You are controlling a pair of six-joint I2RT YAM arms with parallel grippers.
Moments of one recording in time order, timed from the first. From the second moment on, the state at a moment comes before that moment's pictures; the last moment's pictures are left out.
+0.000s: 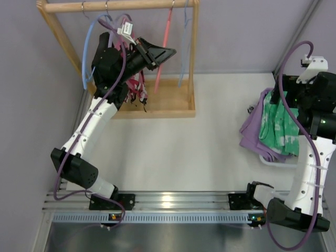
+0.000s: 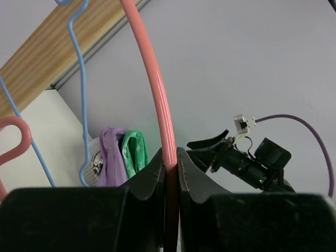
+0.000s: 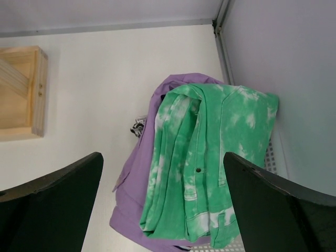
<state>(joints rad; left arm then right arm) -0.38 1.52 1.64 0.20 0.56 -1.10 -0.27 1.07 1.56 -0.89 -0.12 -0.10</state>
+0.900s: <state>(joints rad) -0.38 1.73 1.77 0.22 0.51 -1.03 -0.27 1.03 1.57 -0.88 -0.19 -0.07</state>
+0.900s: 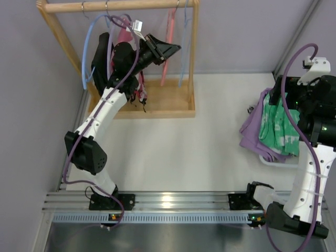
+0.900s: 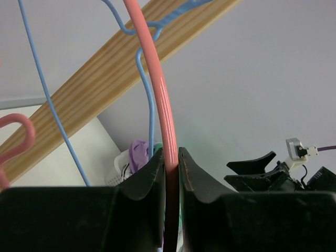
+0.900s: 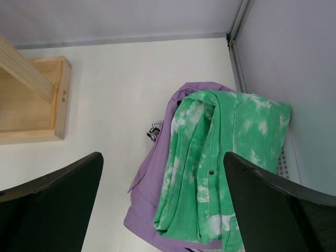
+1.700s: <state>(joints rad) -0.35 1.32 1.42 0.08 0.42 -0.75 -0.27 0.94 1.50 -0.88 -0.24 -0.07</state>
